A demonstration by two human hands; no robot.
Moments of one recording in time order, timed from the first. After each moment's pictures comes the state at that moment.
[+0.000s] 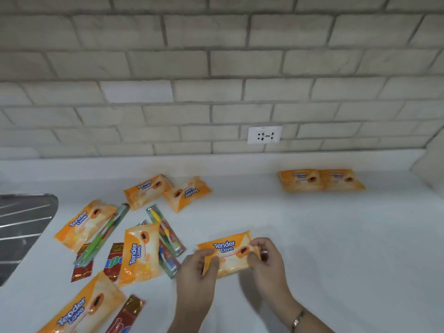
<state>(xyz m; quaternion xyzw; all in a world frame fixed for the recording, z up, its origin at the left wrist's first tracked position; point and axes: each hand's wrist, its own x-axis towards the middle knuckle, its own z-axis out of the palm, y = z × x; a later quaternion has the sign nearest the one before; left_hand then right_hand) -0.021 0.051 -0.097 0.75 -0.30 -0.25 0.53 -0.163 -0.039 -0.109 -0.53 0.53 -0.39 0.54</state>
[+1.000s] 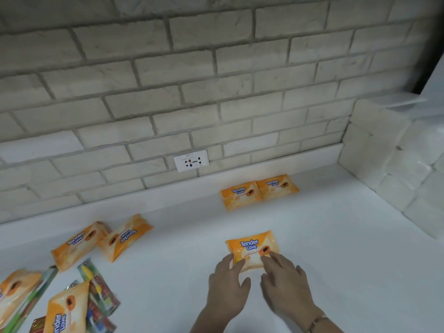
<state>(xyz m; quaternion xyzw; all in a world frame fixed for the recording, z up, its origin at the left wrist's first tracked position) -0.184 -0.097 -0.133 0.72 -0.65 -0.18 0.13 -0.361 -0.130 -0.134 -0.76 0.62 -0.07 0.19</state>
